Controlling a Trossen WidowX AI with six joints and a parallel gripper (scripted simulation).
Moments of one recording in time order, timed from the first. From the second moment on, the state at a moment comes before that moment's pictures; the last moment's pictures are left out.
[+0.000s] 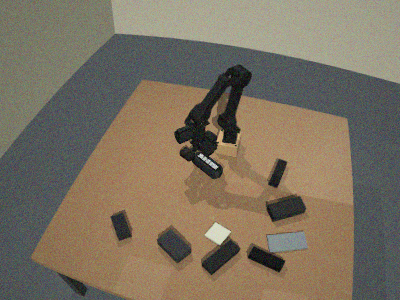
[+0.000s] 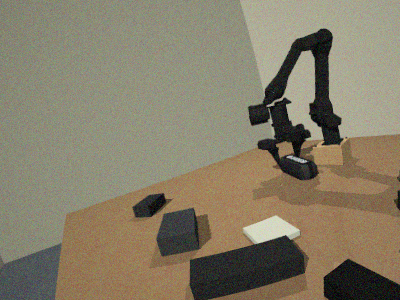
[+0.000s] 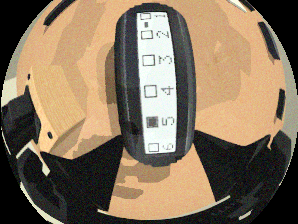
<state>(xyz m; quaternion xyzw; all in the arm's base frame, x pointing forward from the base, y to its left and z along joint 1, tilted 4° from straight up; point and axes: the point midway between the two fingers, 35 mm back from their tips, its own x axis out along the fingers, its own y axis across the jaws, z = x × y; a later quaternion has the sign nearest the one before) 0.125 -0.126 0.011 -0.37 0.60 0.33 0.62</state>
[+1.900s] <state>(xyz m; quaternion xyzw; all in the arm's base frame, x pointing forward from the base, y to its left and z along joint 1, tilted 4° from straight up) 0.132 -0.109 0.046 -0.37 0.61 0.33 0.62</state>
